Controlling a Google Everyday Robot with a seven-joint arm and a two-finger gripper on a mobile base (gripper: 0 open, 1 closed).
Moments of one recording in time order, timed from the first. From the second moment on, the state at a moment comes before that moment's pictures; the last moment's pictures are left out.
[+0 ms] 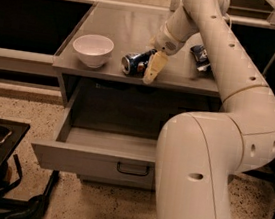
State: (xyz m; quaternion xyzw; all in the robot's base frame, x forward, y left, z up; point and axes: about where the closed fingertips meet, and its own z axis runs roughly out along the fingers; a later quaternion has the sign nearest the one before) arm 0.770 -0.039 0.834 -0.68 0.68 0.11 0.24
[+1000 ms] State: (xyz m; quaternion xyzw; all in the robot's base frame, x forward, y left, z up) arm 0.769 -0.036 0.826 -0.68 0.68 0.12 0.23
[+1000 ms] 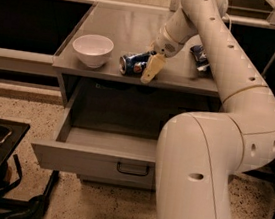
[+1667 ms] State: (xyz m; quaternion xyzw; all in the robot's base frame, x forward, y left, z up) arm 0.766 -0.035 0.829 -0.68 0.68 0.12 0.23
